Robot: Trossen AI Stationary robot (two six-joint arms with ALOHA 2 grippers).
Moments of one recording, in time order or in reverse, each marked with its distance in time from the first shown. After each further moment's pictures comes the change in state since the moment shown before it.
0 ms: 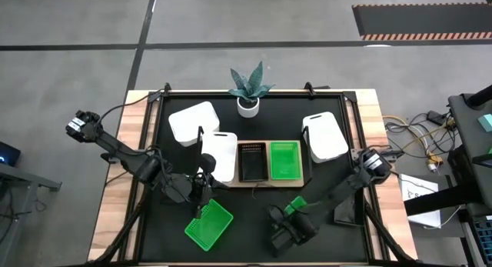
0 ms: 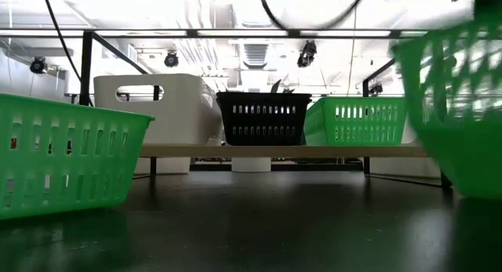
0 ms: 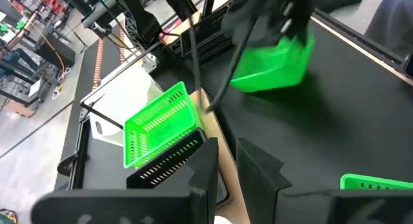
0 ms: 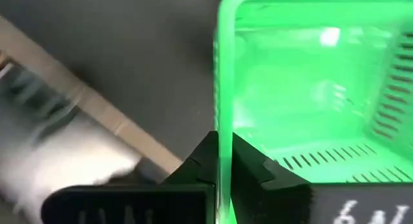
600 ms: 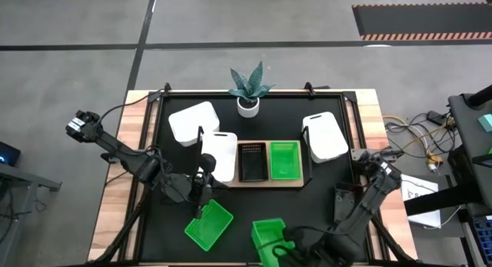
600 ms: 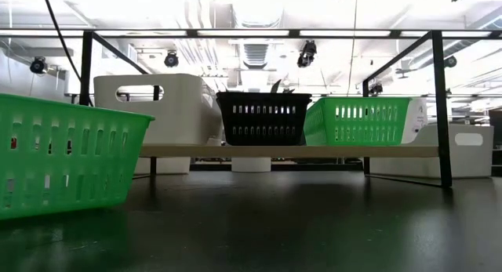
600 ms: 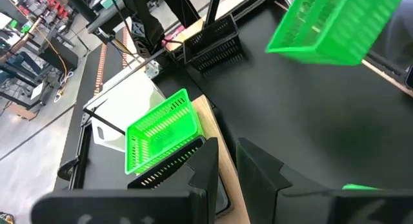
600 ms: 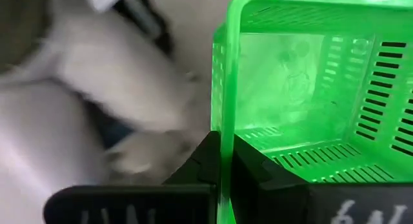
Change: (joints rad) left arm 0.001 0.000 0.000 0.034 0.000 0.000; right arm 0.189 -0.001 0.370 -0.057 0.291 -0.935
